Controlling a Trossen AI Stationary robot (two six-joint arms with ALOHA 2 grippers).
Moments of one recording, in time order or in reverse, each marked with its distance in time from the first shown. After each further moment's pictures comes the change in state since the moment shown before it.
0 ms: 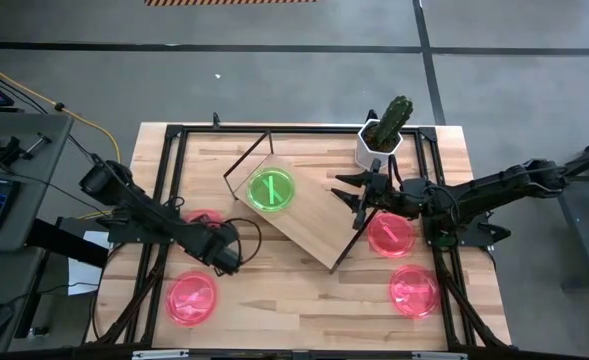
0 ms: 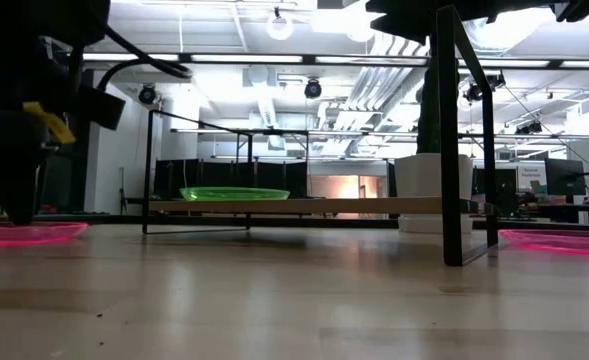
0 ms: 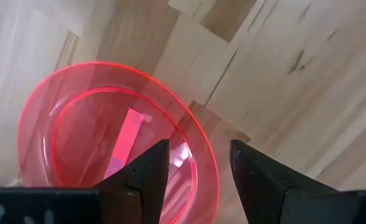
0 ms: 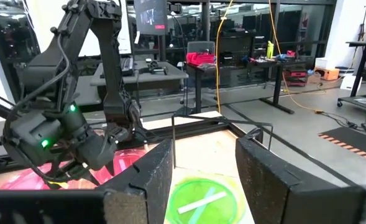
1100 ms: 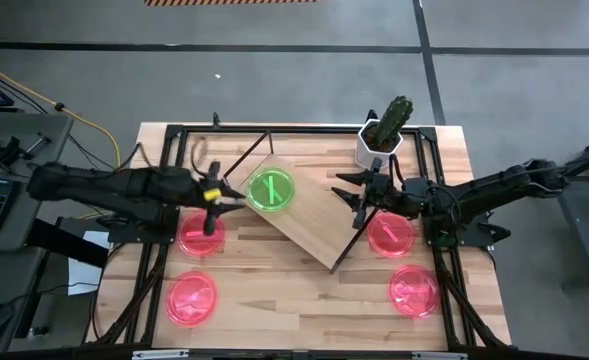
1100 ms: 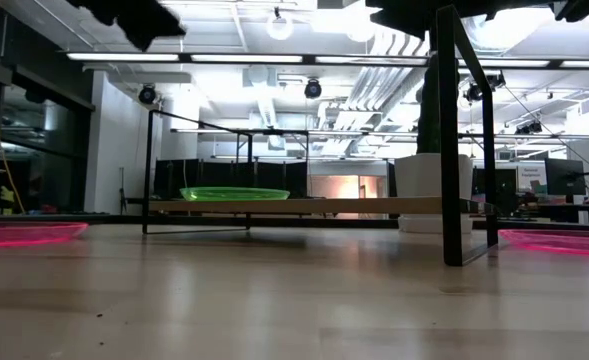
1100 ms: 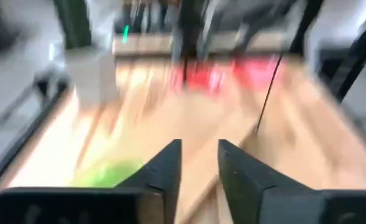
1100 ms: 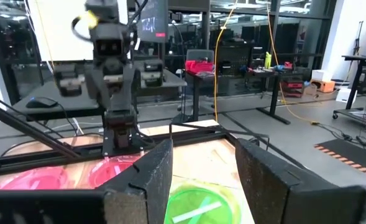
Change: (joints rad) left arm 0.406 -0.787 -0.139 0.644 0.108 1.038; right arm -0.001 0.000 -0.001 0.039 0.002 -0.055
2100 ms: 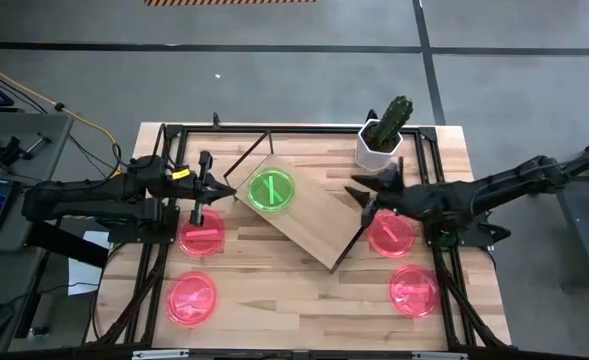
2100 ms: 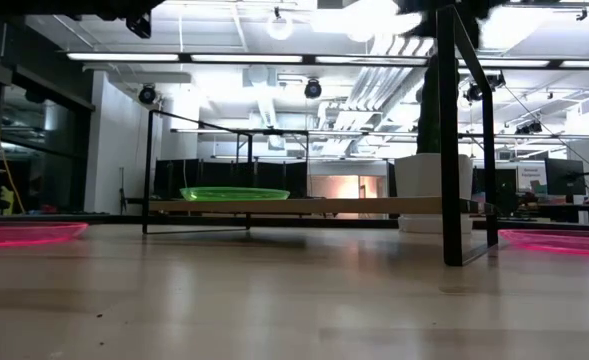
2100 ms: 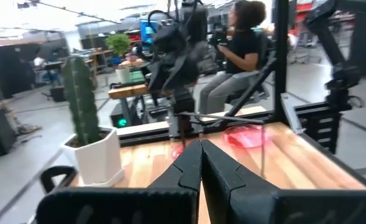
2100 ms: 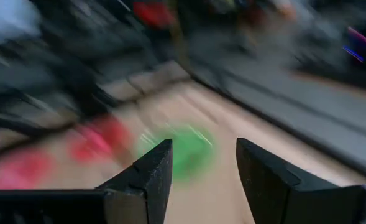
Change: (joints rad) left arm 0.210 -0.224 -0.228 0.420 0.306 0.165; right arm 0.093 -0.108 0.108 -0.491 0.229 0.339
